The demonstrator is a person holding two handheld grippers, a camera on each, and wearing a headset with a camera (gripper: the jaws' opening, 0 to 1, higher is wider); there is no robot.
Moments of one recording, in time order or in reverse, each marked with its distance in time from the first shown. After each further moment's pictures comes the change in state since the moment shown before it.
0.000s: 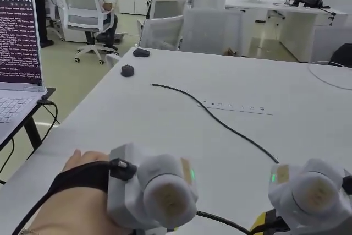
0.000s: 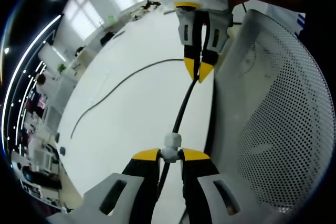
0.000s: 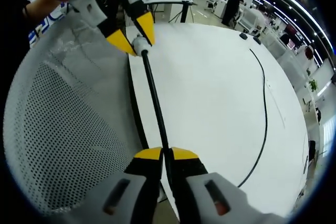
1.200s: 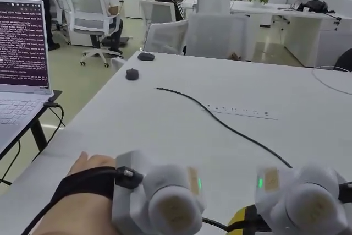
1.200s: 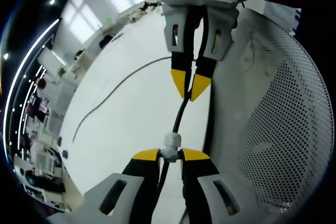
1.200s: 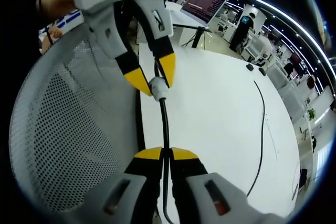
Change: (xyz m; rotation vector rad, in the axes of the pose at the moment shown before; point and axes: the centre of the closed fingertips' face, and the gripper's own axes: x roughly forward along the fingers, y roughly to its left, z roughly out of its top) left arm -0.003 -0.007 0.004 0.031 -0.001 0.009; right arm -0.007 0.020 0.058 -0.163 -0.169 -0.015
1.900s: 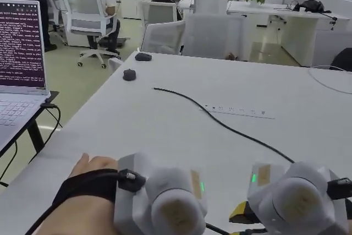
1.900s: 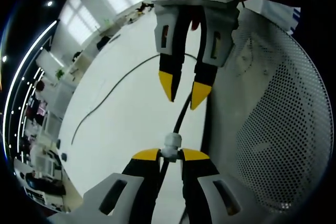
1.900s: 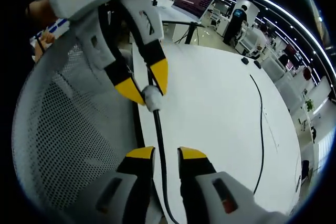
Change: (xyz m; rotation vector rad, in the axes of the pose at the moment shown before) left arm 0.003 -0.008 0.007 0.019 -0.003 -0.016; right arm -0.001 0.007 0.034 0.039 -0.054 -0.009
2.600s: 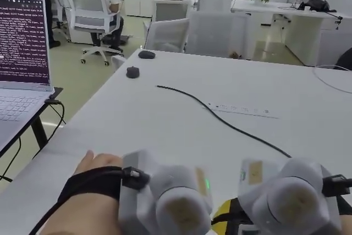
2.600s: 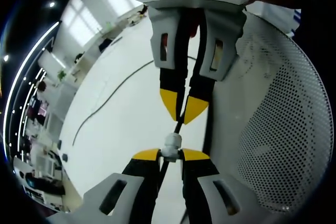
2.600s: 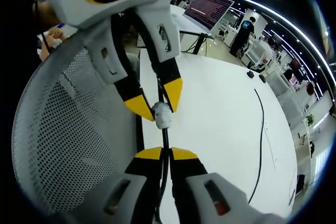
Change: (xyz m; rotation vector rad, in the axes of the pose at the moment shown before) left arm -0.002 0.005 0.002 -0.020 -0.026 0.013; right arm 0.005 -0.002 -0.003 -0.068 0.015 0.002
